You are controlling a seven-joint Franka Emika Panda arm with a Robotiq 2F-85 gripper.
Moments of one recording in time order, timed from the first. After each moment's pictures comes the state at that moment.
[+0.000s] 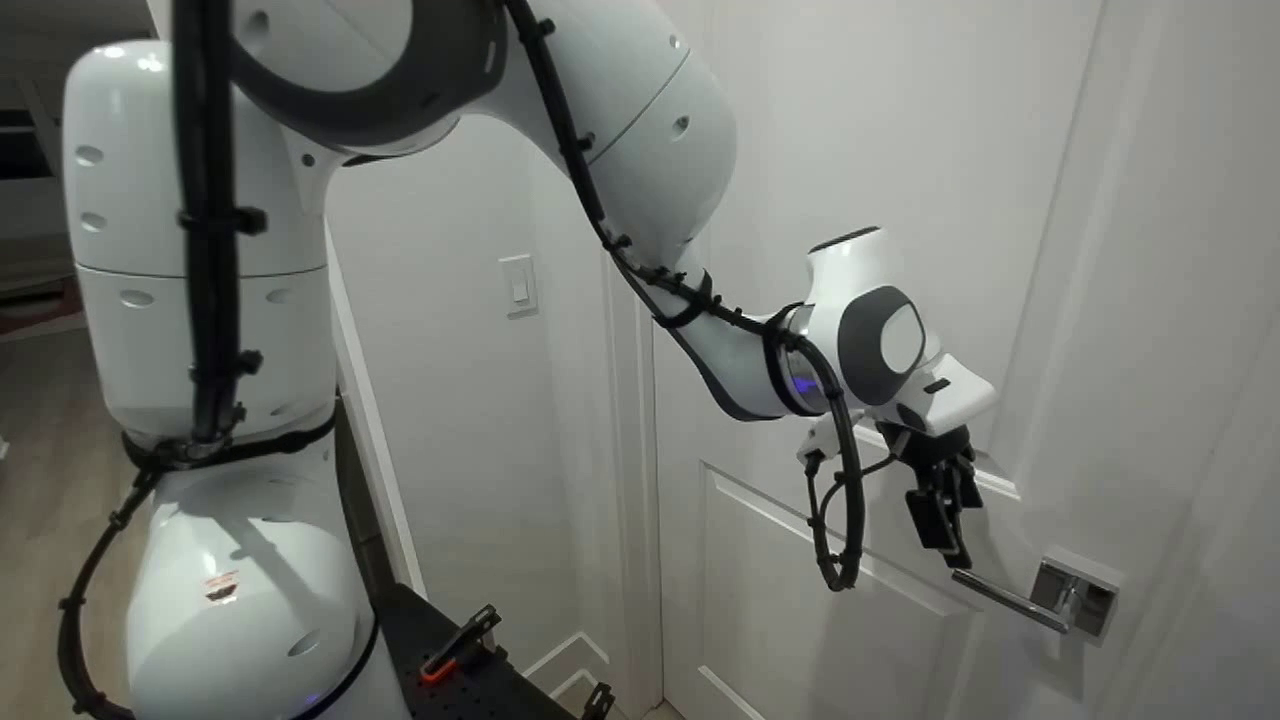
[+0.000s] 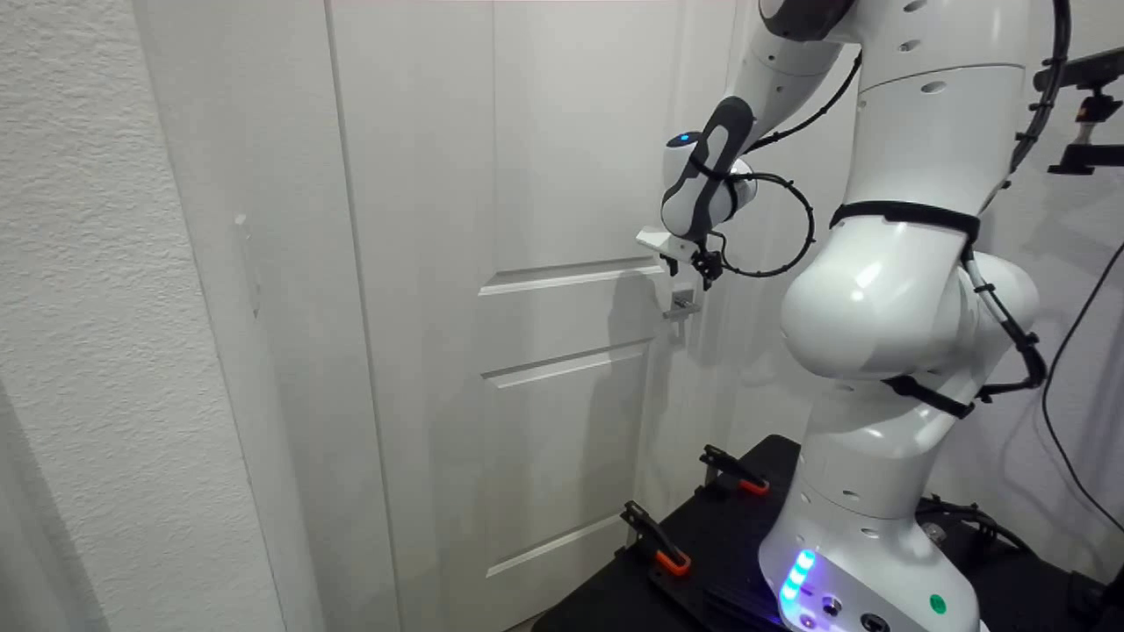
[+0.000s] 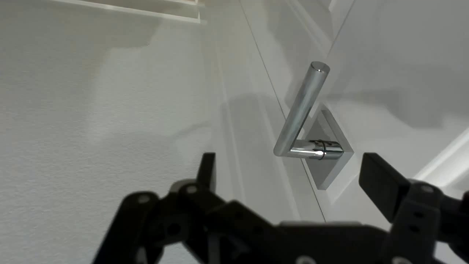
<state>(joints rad) -0.37 0.18 -0.32 -2.24 -0.60 2.74 1.44</state>
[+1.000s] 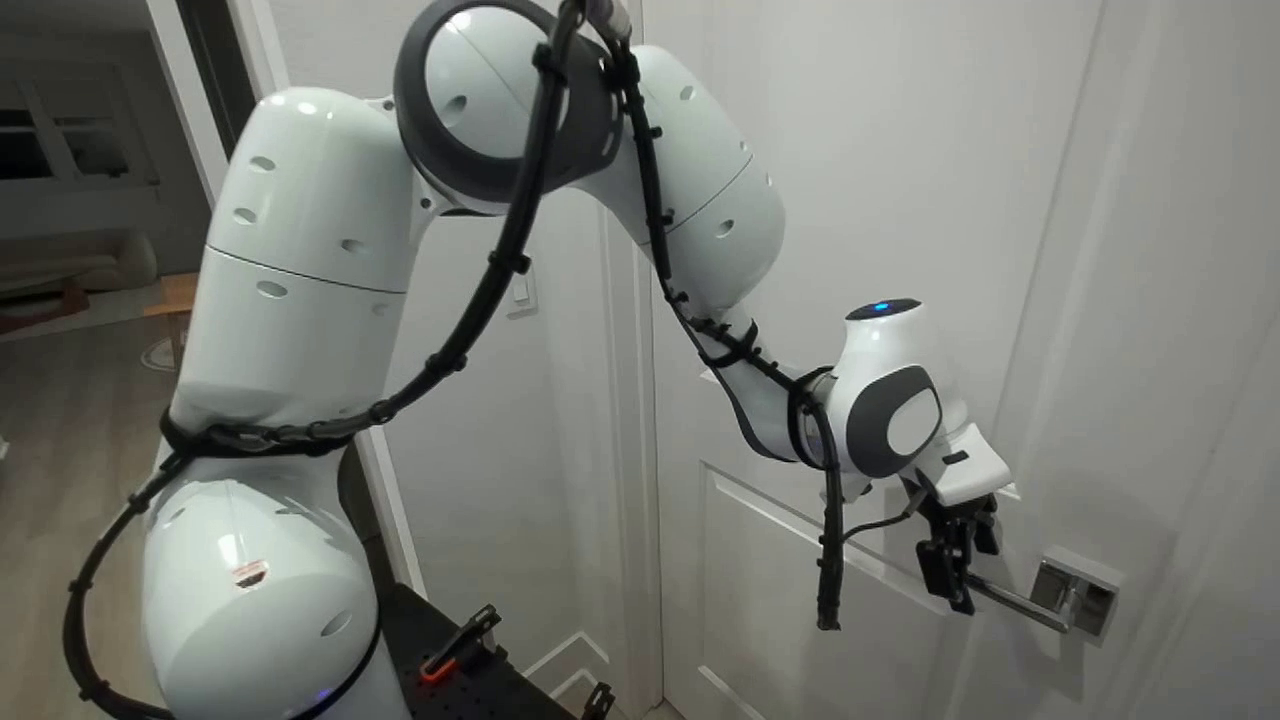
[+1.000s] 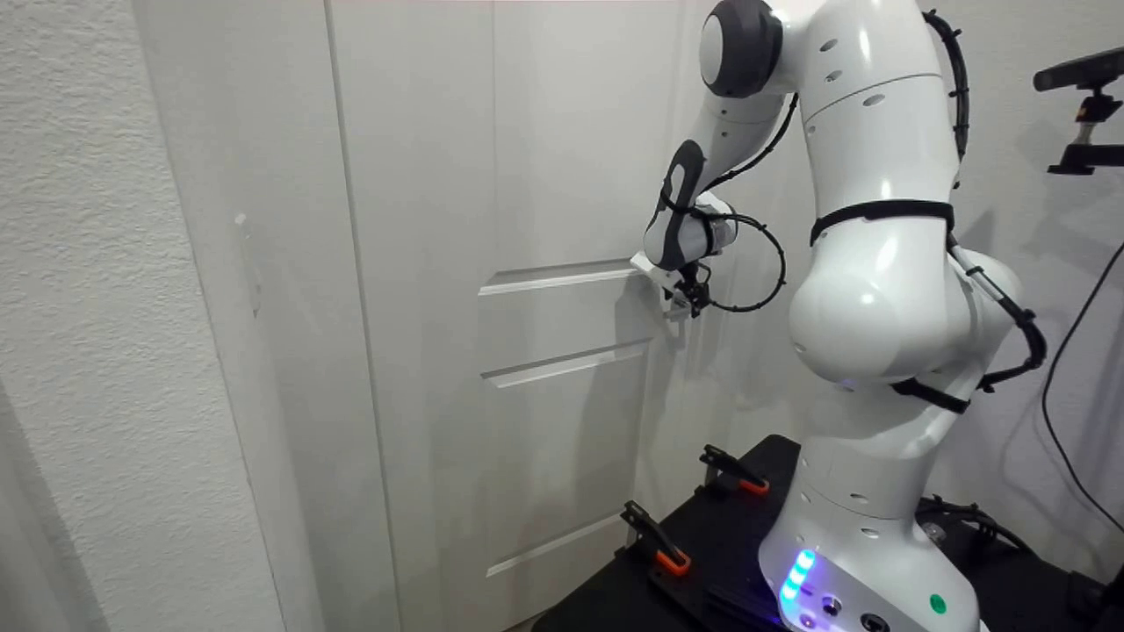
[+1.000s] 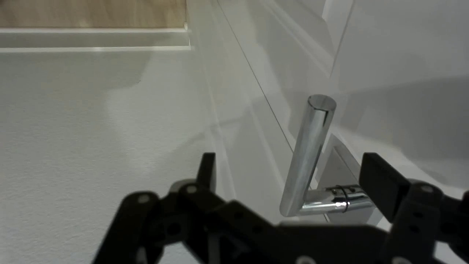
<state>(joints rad) -0.25 0.44 -0.45 -2.13 -0.28 2.88 1.37</state>
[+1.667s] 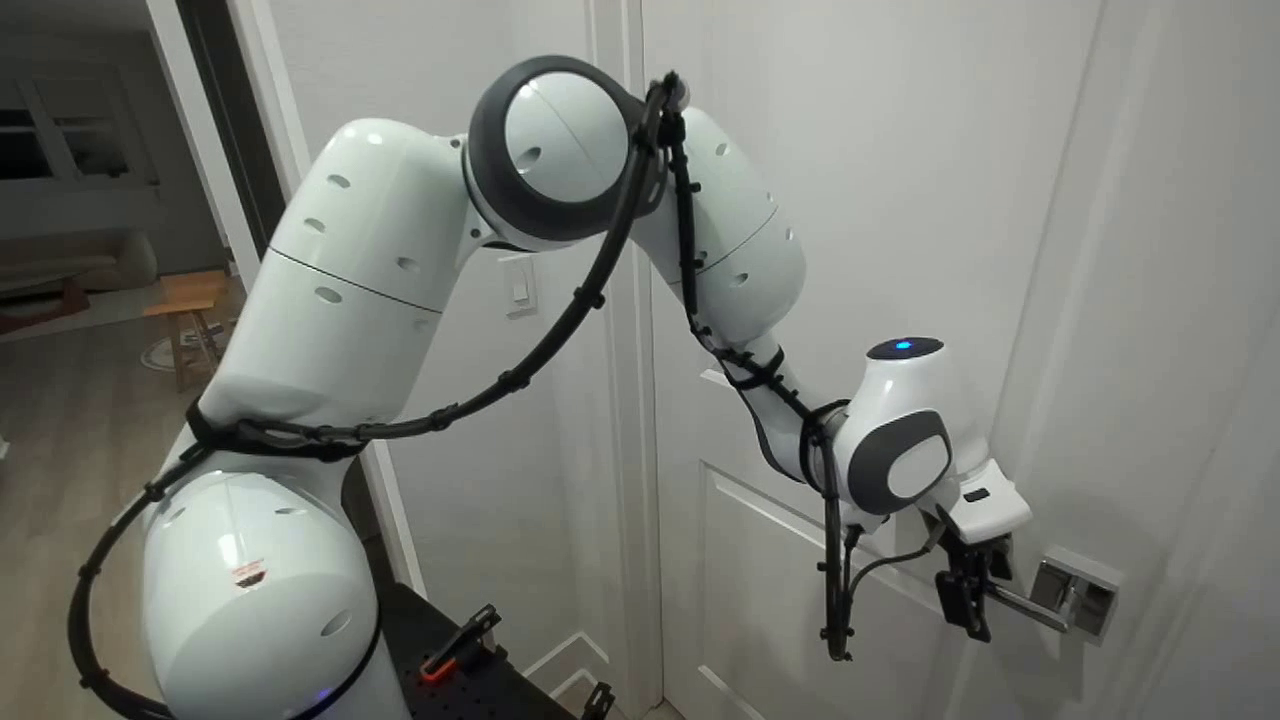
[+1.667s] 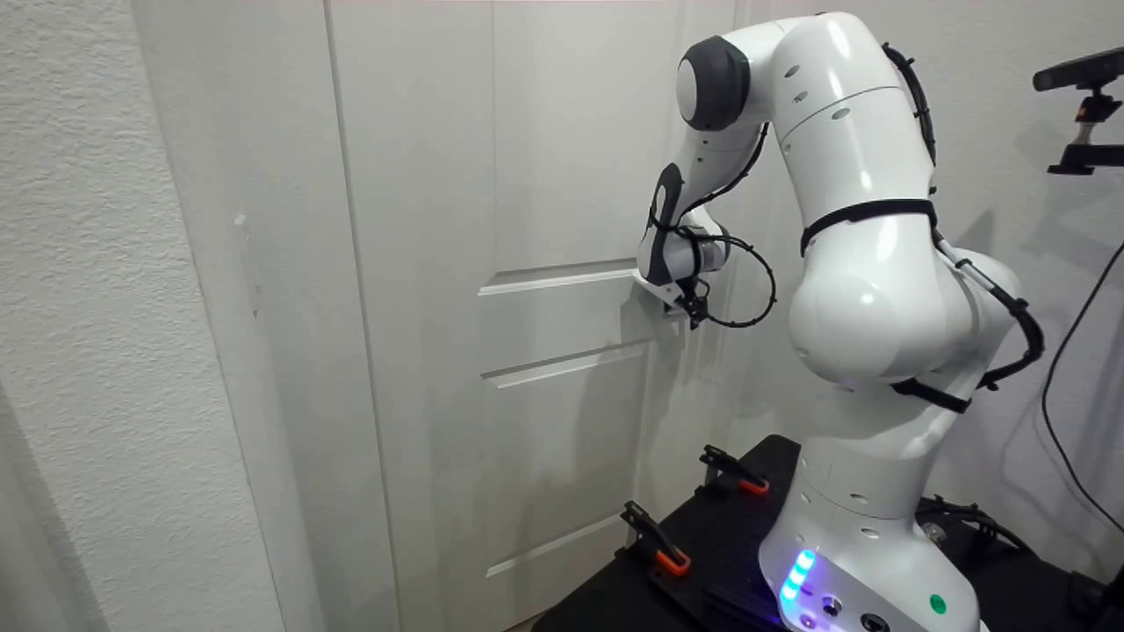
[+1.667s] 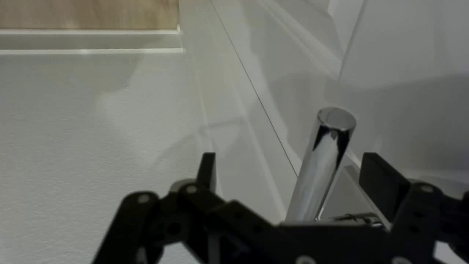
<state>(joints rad) -0.25 0.58 -0.46 -2.05 -0.06 2.94 1.20</state>
